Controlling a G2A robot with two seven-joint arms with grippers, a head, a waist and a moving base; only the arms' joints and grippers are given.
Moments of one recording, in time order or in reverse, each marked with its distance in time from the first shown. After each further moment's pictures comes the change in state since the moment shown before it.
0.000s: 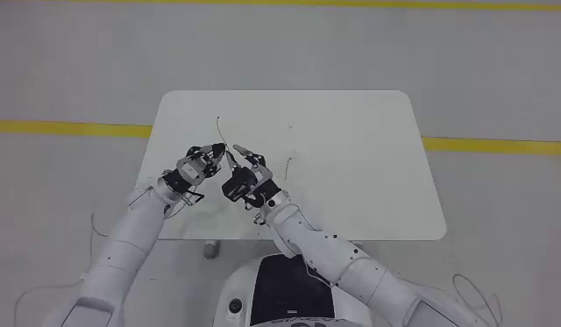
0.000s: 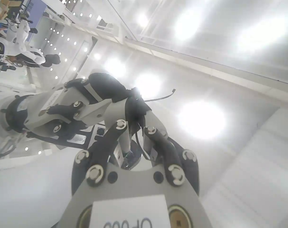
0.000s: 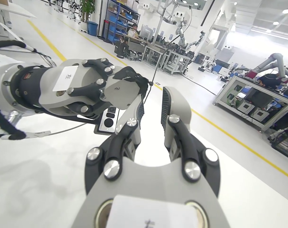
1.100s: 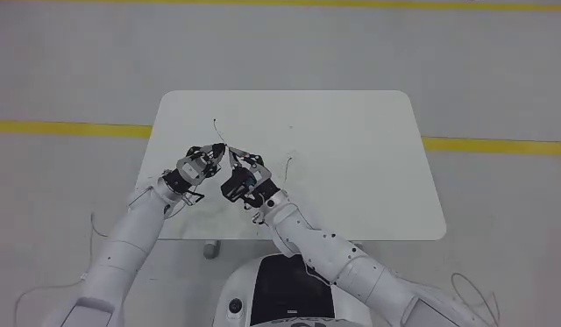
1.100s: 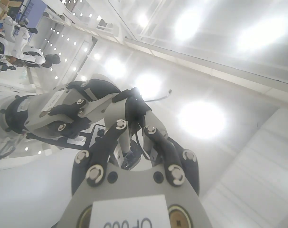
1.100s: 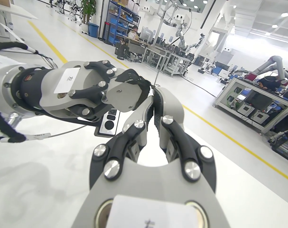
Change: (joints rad) left arm 0.000 0.000 0.000 0.000 0.000 0.000 0.000; right arm 0.006 -0.008 0.000 0.023 0.000 0.000 -0.022
